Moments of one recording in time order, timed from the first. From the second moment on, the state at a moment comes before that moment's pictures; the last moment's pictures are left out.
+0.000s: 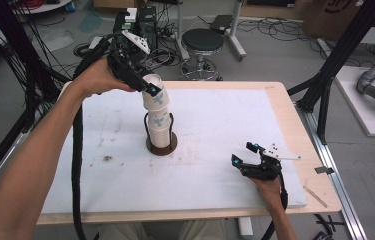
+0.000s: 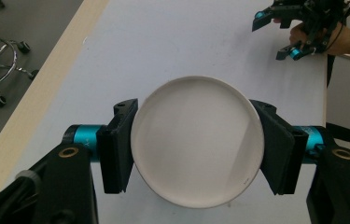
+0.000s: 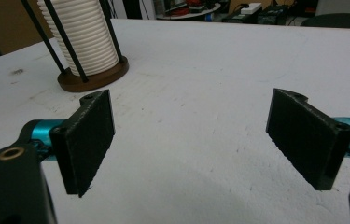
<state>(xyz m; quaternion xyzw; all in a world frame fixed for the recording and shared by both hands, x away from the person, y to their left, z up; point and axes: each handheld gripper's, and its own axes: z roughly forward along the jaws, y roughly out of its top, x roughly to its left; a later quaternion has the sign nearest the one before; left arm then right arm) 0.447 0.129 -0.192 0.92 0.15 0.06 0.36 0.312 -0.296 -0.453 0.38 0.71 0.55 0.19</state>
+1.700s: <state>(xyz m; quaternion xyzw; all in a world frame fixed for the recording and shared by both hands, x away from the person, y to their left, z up) 0.366 0.172 -0.216 0.87 0.13 0.05 0.47 0.314 -0.296 -0.453 0.39 0.72 0.55 0.19</state>
